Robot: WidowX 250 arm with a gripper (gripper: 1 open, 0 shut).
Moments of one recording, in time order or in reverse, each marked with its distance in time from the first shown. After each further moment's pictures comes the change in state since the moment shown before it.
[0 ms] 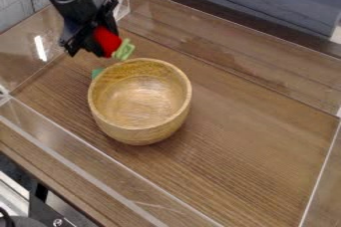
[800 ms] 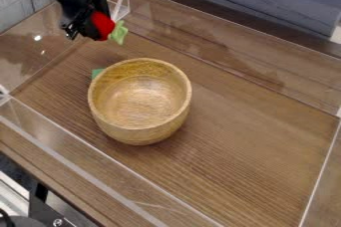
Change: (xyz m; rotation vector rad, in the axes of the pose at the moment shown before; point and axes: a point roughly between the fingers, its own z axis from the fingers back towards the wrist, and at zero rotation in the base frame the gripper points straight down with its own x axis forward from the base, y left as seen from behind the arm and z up) arm 0.008 -0.030 -0.010 0.020 -0.042 0.102
